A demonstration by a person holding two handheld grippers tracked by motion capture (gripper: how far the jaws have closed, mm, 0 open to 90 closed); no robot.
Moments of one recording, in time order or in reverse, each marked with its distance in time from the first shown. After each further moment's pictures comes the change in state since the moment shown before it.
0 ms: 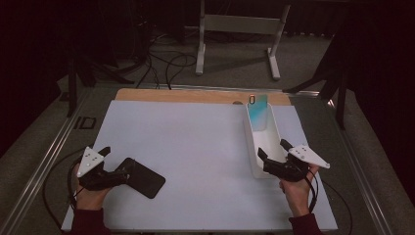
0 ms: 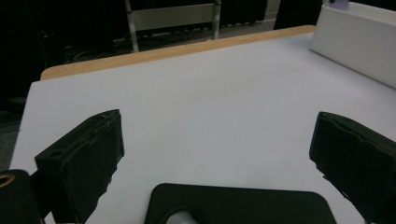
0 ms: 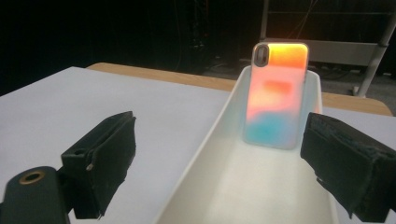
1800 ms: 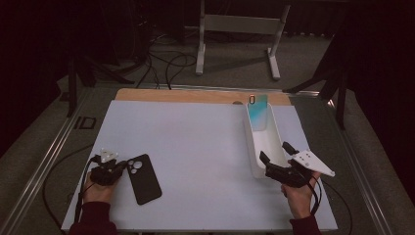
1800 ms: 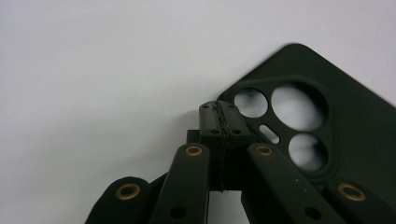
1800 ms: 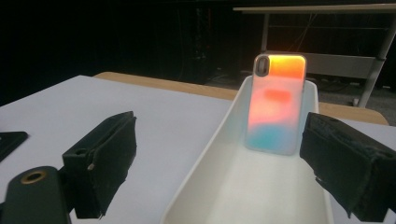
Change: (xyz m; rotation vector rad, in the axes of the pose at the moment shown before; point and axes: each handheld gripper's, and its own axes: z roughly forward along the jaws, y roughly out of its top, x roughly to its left) left arm 0.018 -0.038 0.066 0.406 0.119 -0.053; right arm 0.004 -0.003 -0.015 -0.051 0.009 -0.009
